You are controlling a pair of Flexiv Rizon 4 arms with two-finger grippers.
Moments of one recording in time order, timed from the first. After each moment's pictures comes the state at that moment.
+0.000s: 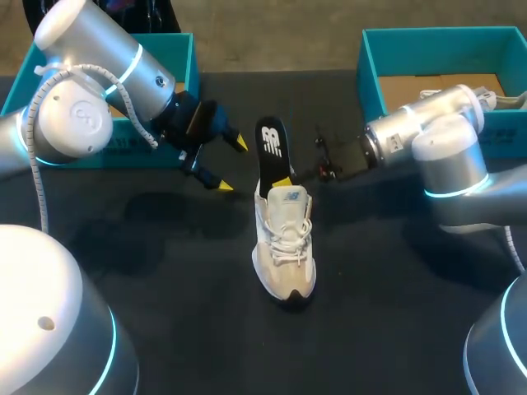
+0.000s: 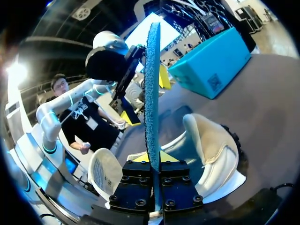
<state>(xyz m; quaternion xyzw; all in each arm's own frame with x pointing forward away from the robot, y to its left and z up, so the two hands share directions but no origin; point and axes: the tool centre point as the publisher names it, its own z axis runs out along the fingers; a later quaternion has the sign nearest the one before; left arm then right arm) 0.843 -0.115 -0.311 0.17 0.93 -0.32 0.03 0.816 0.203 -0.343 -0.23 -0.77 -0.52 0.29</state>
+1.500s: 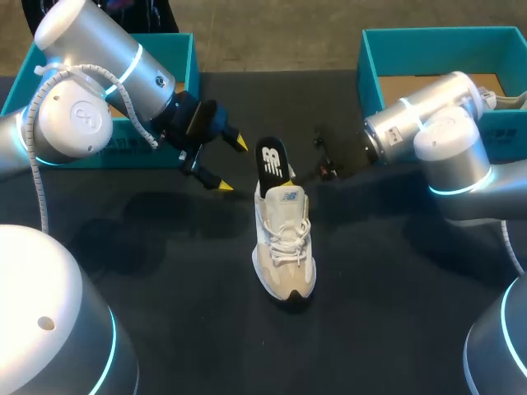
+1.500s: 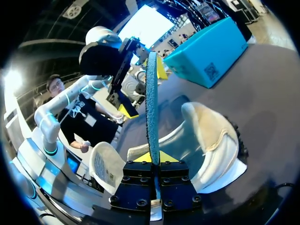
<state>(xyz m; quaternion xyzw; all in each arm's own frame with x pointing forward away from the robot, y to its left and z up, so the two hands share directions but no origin) 0.843 -0.115 -0.311 0.17 0.93 -0.32 0.03 0.807 0.196 -0.346 -0.24 -0.79 -0.47 0.31</state>
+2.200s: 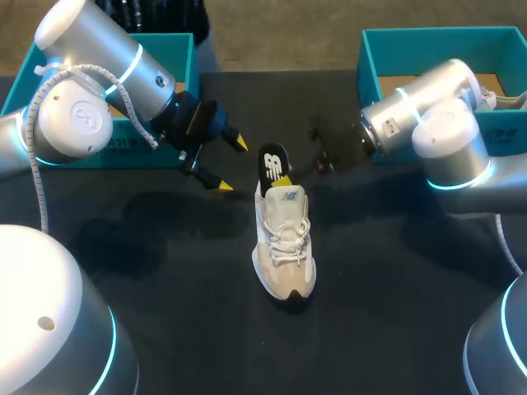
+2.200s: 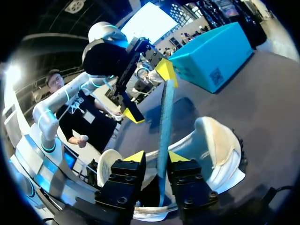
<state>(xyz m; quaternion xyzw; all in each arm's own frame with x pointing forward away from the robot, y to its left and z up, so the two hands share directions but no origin) 0.843 -0.115 -0.311 0.17 0.93 -0.32 0.03 0.812 0.202 -0.330 -0.22 -0.80 -0.47 0.29</state>
